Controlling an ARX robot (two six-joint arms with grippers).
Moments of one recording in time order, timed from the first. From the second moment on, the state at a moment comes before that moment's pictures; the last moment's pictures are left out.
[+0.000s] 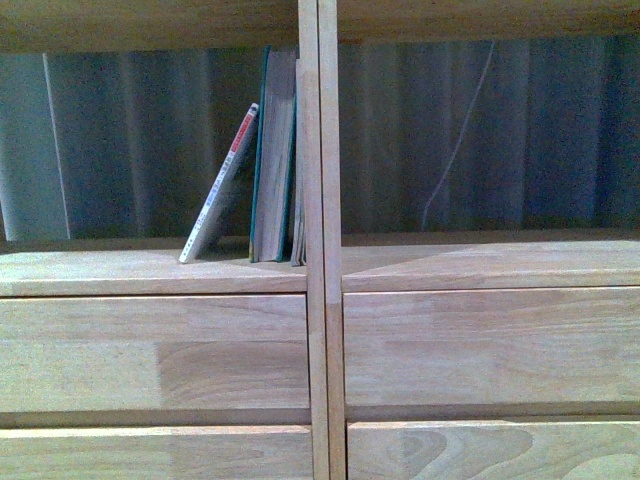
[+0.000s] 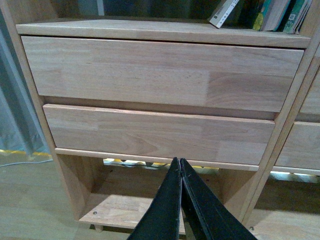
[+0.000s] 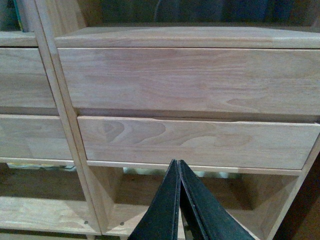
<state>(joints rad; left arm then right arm) 0.00 0.01 0.01 0.00 0.00 -0.01 0.00 0.01 0.02 0.00 0.00 0.01</state>
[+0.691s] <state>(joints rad) 0.00 0.01 0.01 0.00 0.00 -0.01 0.00 0.01 0.02 0.00 0.00 0.00</state>
